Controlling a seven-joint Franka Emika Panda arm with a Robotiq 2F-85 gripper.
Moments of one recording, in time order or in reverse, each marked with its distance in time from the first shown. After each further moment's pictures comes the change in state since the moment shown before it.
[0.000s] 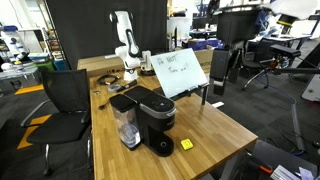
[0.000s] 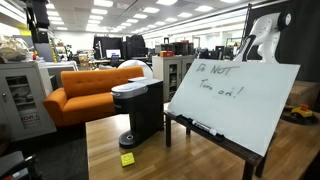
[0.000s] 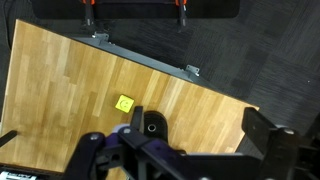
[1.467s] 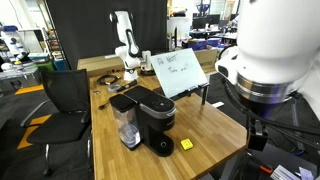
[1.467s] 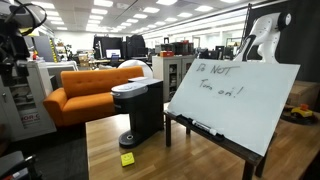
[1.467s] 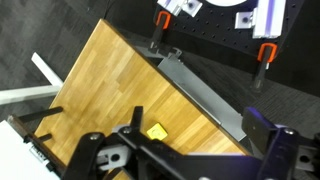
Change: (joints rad) arm 0.162 -0.134 0.210 -0.331 -0.231 0.051 -0.014
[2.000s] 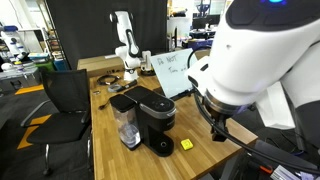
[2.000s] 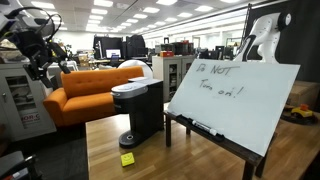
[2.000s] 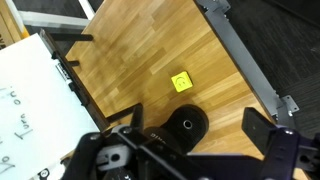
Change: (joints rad) arm -0.020 0.193 0.030 -0.003 -0.286 0.348 0.003
